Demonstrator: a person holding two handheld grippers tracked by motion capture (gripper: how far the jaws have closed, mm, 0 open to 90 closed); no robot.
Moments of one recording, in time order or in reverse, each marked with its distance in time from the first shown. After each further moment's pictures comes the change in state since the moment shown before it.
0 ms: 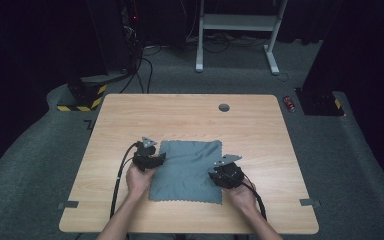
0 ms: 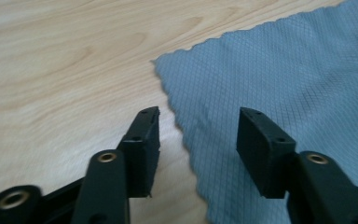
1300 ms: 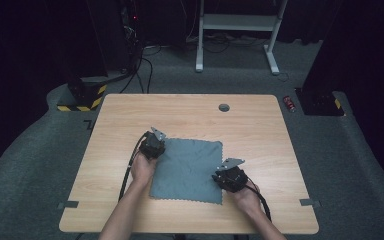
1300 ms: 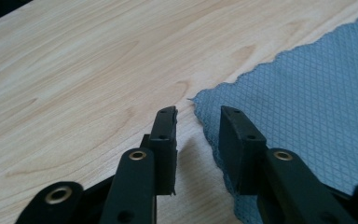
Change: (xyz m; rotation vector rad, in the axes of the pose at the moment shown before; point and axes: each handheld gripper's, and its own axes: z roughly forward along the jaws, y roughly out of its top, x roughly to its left) left arm 0.006 0.025 0.033 0.030 0.201 0.138; right arm -0.005 -0.012 -0.006 0.000 0.020 -0.048
